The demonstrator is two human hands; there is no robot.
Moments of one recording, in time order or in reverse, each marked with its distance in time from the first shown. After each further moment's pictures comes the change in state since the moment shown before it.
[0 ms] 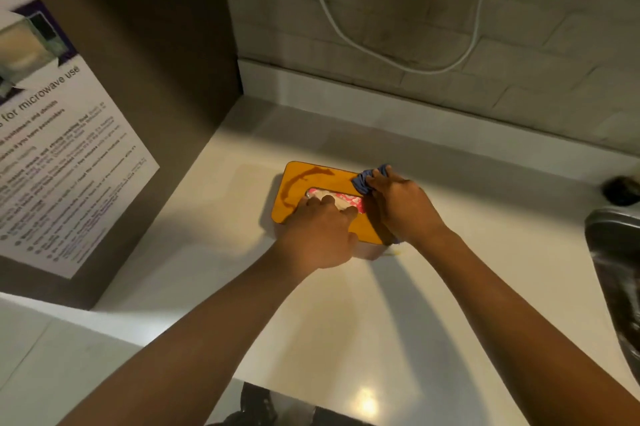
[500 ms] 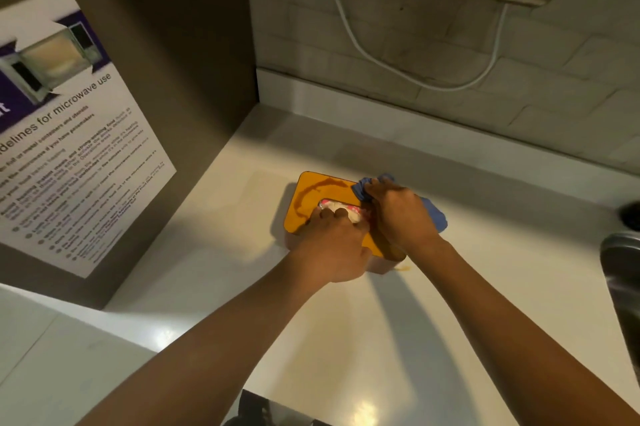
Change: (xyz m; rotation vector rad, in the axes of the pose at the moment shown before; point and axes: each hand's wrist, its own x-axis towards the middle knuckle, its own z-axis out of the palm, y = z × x) left_hand 0.000 0.000 0.003 -0.033 0.005 0.002; right_hand 0.017 -0.026 0.001 0.085 0.003 0.250
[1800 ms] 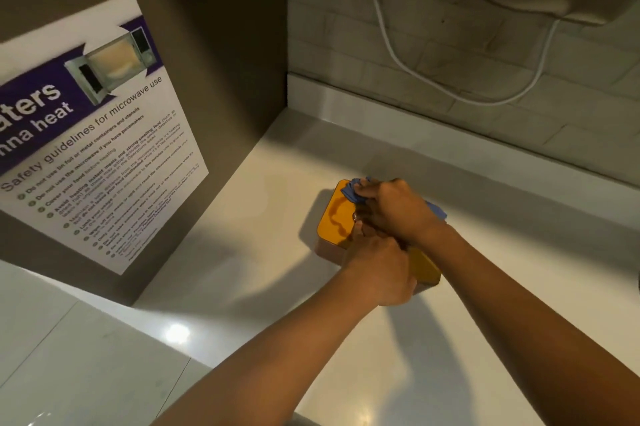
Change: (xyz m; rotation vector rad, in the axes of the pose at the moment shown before) left_hand -0.008 0.020 -0.006 0.001 0.036 0.024; right_hand 0.042 -0.043 0.006 -0.159 -0.156 -0.504
